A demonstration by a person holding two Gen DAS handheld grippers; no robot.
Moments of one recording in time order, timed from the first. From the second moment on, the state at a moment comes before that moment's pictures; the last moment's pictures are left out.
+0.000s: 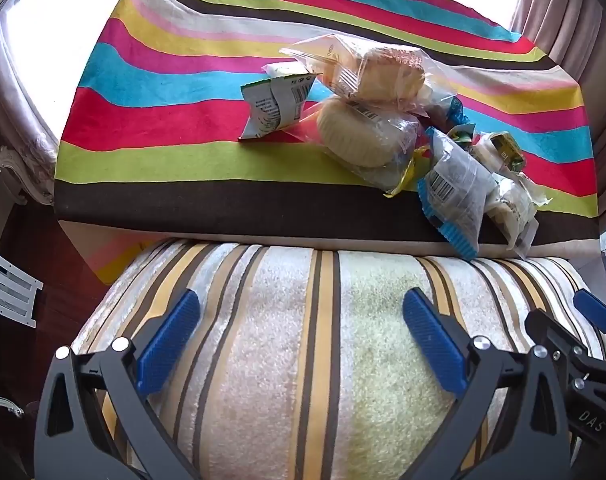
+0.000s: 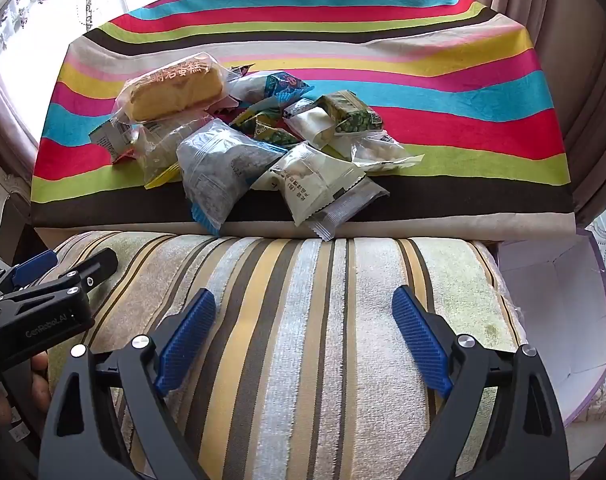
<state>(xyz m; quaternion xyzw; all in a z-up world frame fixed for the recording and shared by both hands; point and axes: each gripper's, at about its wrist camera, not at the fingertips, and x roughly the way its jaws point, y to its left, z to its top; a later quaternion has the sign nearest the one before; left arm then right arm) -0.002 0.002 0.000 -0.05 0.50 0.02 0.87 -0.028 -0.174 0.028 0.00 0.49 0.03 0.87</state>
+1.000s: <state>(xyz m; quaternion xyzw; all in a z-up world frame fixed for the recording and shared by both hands) -0.002 -0.003 0.001 -0.04 0.50 0.03 0.87 -0.028 -0.176 0.027 0.00 0.48 0.02 0.88</state>
